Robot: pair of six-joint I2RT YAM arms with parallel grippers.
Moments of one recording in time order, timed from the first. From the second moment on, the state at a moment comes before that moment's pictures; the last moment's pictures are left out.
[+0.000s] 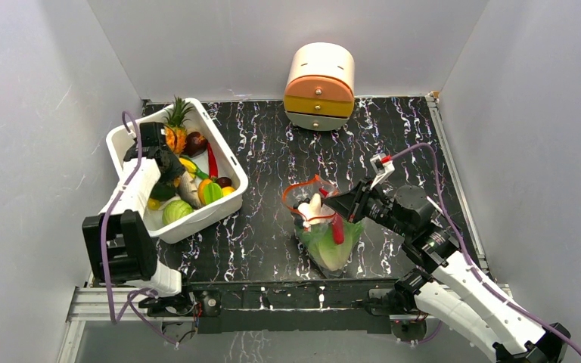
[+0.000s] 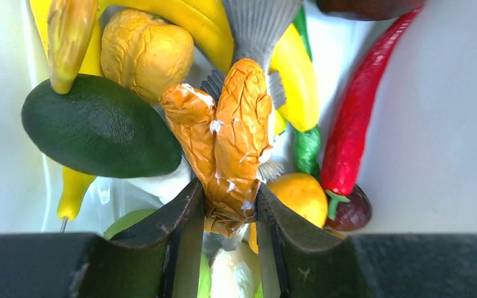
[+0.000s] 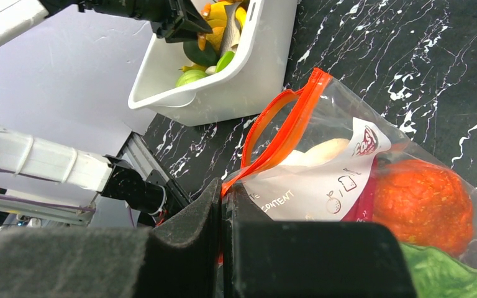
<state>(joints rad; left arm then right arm) 0.12 1.52 1.12 -0.65 -0.17 -0.48 0.61 0.63 0.59 -0.09 -0.29 0.64</state>
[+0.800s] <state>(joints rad) 0.00 1.34 1.25 -0.72 0.36 -0.38 0.61 0.71 0.65 -0.12 -0.26 0.60</state>
